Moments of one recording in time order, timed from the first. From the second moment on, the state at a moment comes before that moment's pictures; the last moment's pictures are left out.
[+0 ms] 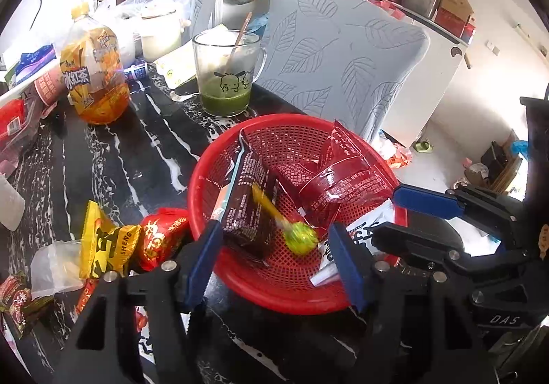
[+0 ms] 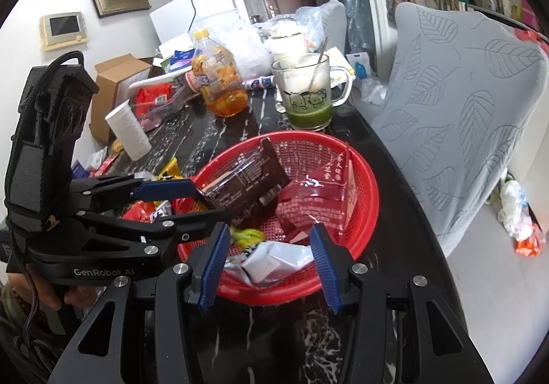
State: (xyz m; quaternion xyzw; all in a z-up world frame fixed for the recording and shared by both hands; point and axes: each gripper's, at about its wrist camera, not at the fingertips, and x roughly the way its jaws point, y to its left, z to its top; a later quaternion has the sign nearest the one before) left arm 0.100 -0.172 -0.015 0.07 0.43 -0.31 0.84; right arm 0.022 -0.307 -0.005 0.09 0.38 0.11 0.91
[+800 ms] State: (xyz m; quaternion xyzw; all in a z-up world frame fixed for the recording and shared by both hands) left arm 0.063 -0.092 0.028 0.03 0.39 -0.19 0.90; right arm 0.024 -0.250 0.026 0.04 0.34 0.22 0.91
